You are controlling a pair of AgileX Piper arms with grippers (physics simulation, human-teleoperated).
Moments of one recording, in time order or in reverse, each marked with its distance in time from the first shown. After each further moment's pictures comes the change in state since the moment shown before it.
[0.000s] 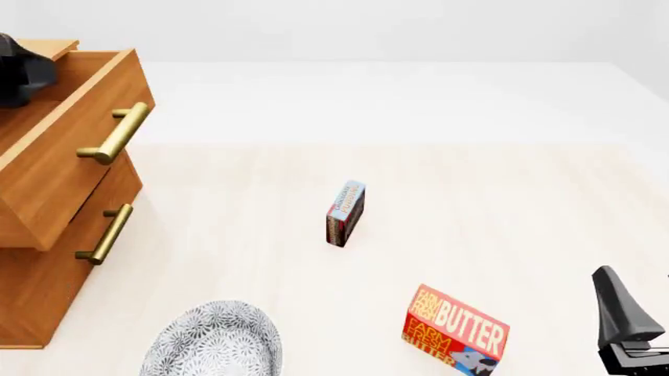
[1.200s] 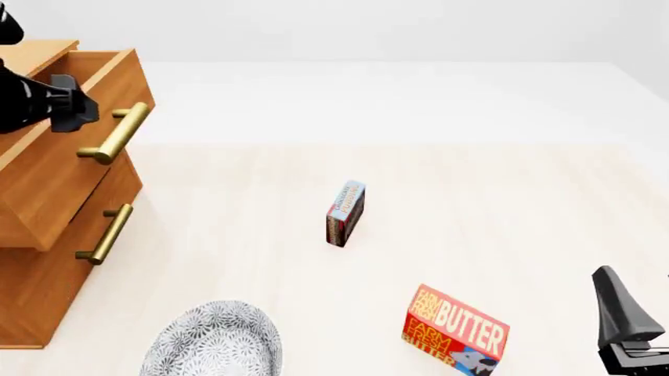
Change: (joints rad) left arm 0.041 0.209 -0.006 0.020 0.027; right arm 0.000 0.000 0.000 0.000 0.000
